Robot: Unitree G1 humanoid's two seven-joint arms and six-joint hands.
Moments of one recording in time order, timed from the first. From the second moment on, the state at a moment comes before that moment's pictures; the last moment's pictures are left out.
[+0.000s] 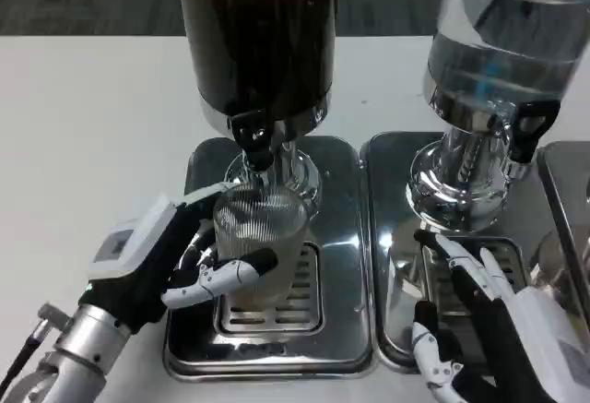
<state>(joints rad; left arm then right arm) -0.26 0.48 -0.26 0.88 0.56 -0.88 0.37 0.67 -0.16 0.26 -0.56 -0.72 -0.05 -0.10</state>
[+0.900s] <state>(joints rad) -0.13 0.58 -0.16 0.65 0.46 -0.89 0.32 0.65 -0.17 0.26 -0.55 -0.72 -0.05 -0.10</state>
